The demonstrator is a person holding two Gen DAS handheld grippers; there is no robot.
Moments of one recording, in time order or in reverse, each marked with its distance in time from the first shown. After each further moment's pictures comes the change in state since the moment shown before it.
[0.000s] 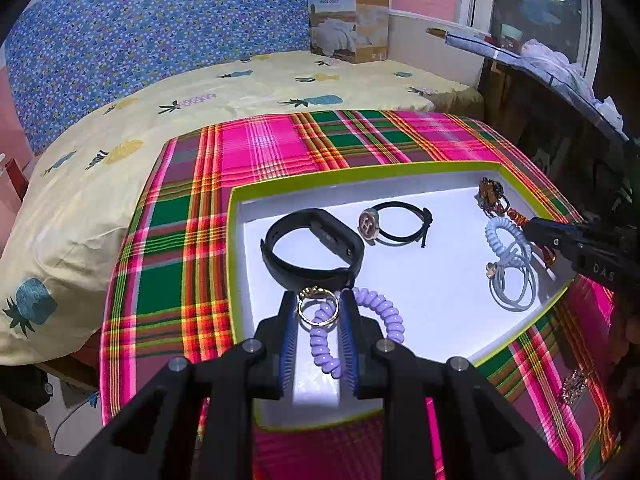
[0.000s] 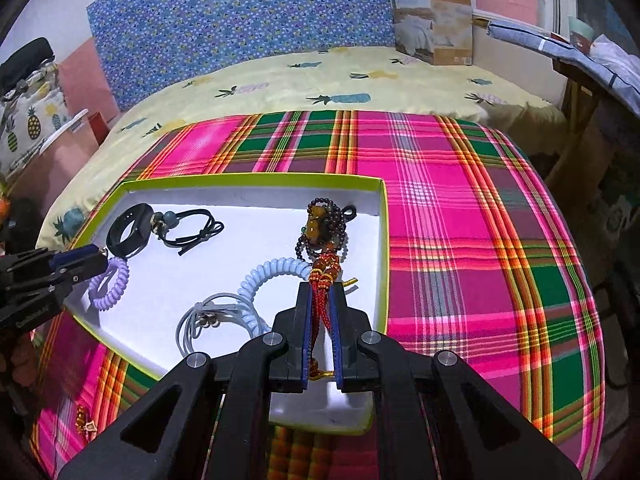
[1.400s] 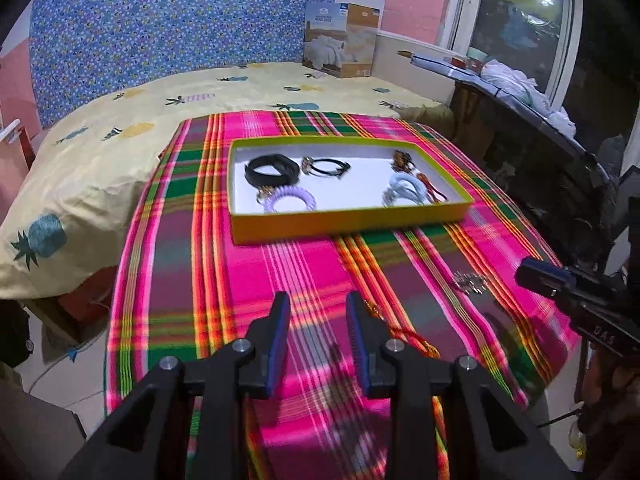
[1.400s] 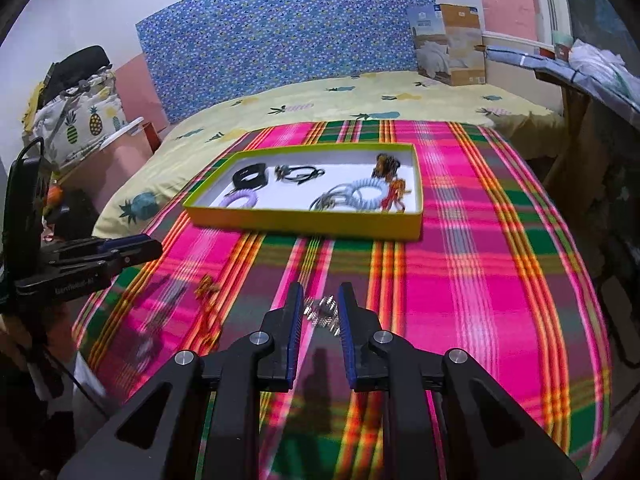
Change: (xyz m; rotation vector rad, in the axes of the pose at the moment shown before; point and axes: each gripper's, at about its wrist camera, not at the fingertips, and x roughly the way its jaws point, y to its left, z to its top) left arm -0.120 -0.028 -0.095 -0.072 -0.049 -0.092; right arm -0.131 0.049 -0.113 -0.006 -0.107 0.126
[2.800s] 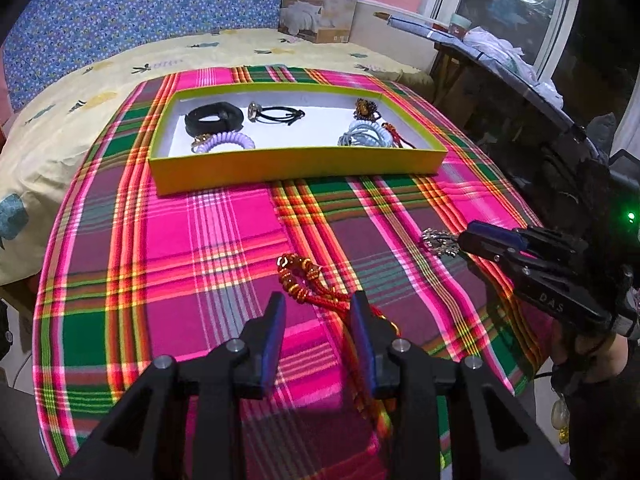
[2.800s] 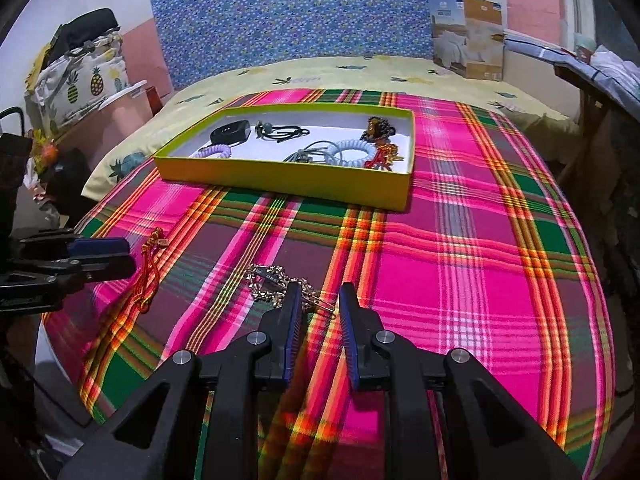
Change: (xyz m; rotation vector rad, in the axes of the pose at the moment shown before) left arm 0.042 -0.032 -0.014 0.008 0.124 -0.081; right arm 0.043 -0.031 -0.012 -0.106 0.077 -0.005
